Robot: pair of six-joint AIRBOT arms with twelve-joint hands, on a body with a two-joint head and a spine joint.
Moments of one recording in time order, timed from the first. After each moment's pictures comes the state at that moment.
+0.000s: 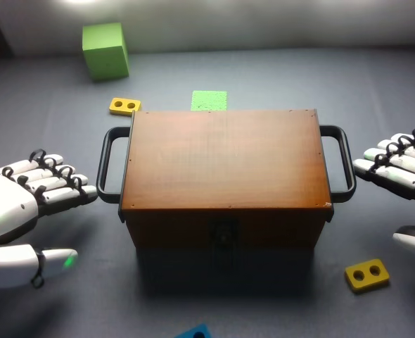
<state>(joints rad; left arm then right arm) 1.05 -0.89 1.09 -0.04 -0.82 0.83 -0.97 -0.88 0.91 0.27 0.79 -1.15</state>
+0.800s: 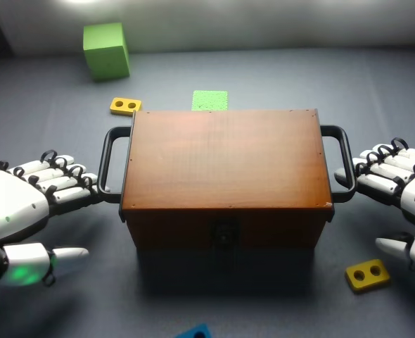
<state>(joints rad) 1.02 -0.91 1.10 0.01 -0.80 0.80 -0.92 -0.96 0.97 0.29 0.69 -1.17</state>
